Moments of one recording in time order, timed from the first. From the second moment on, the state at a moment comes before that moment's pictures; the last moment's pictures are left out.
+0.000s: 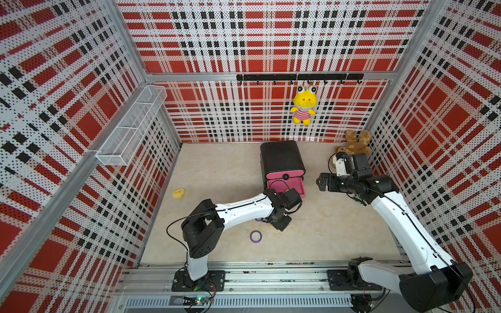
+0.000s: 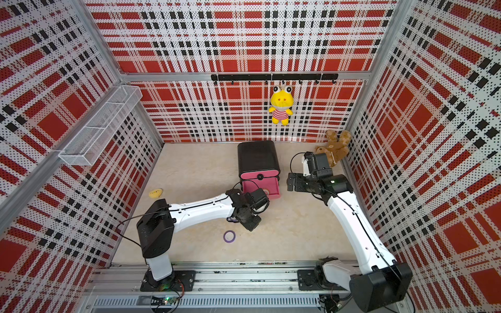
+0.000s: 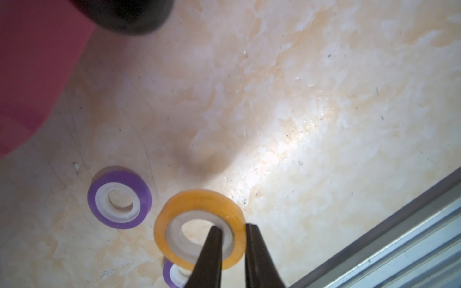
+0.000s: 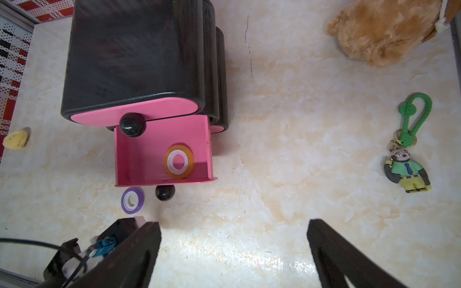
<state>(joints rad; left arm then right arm) -1.02 1.83 1.39 -0.92 -0.04 -0.28 0.24 1.19 1.24 -0.91 -0.07 0.28</state>
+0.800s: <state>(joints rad) -0.85 1.84 1.73 -0.93 -0.13 -0.22 0.24 1.19 1.24 -0.90 -0.09 0.28</state>
